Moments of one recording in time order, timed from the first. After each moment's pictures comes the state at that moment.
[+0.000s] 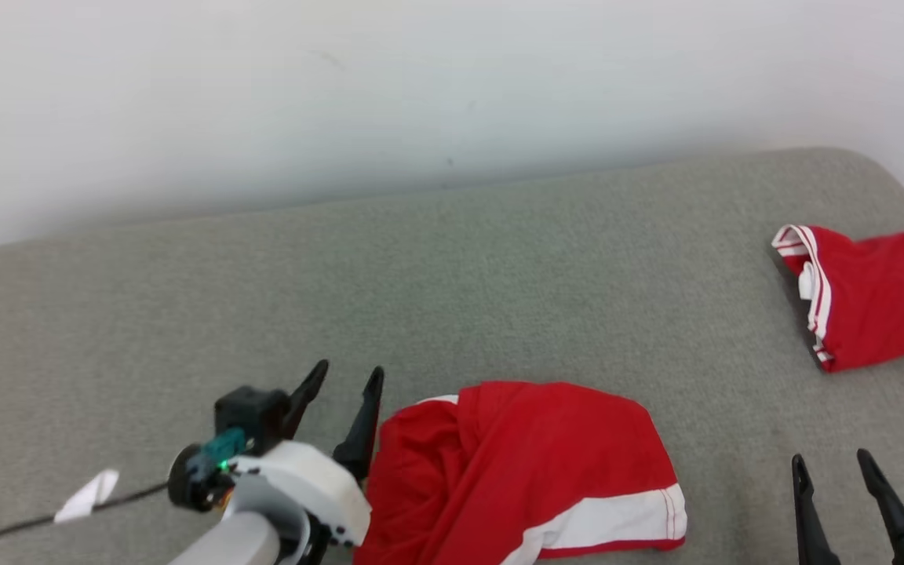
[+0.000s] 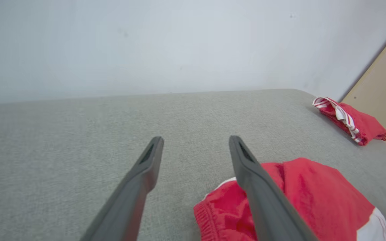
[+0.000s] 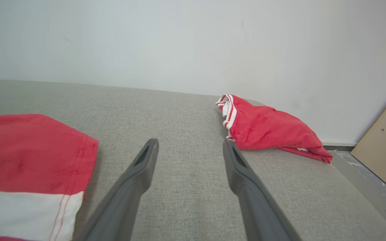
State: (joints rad) left arm -0.51 0.39 -0.86 0.33 -0.82 0.21 -0.26; right arm 0.00 -0.05 -0.10 0.22 0.03 0.13 -0.26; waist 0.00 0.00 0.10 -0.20
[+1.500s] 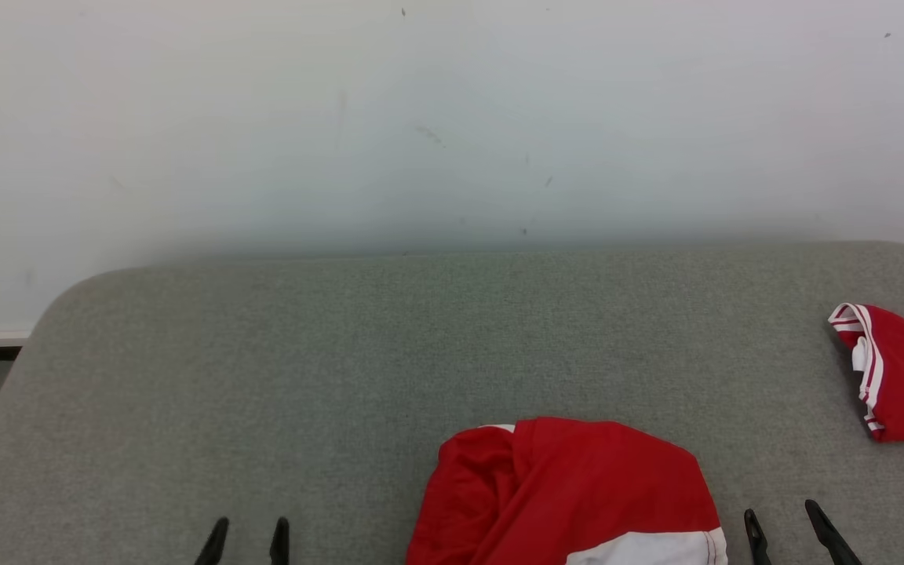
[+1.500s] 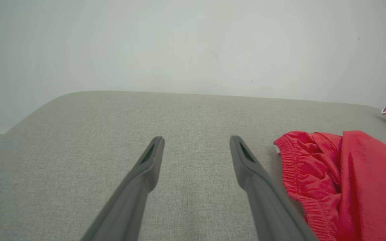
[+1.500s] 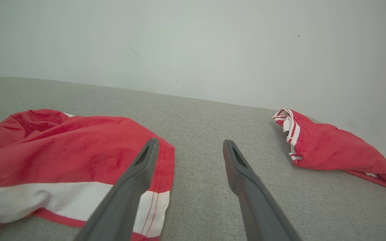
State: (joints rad) left arm 0.13 0.07 -0.06 0.14 -0.13 -0.06 -0.26; right arm 0.09 -0.05 -0.01 0.24 0.03 0.13 -0.26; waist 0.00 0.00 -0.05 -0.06
